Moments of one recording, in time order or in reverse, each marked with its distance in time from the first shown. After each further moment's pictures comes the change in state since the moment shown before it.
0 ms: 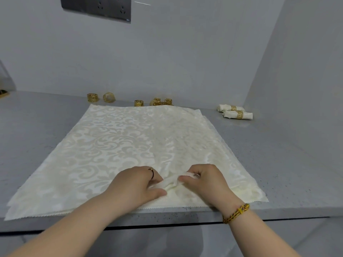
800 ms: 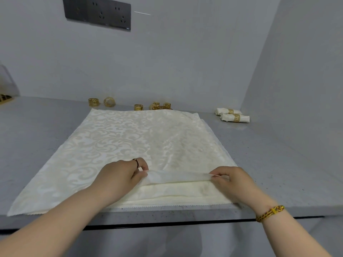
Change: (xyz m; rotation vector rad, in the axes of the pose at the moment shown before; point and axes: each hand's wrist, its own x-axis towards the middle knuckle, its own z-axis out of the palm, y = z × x) left_hand -0.003 -0.017 -0.015 0.101 0.122 -0.059; right_hand -0.017 0.032 -0.058 -0.102 -0.112 0.095
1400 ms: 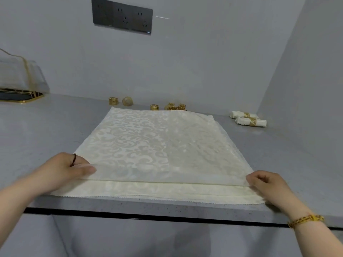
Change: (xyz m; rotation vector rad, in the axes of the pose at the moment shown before) left_hand -0.061 -0.113 -0.053 -0.414 0.079 -0.413; right_hand -0.005 0.034 -0.015 0.319 0.182 0.254
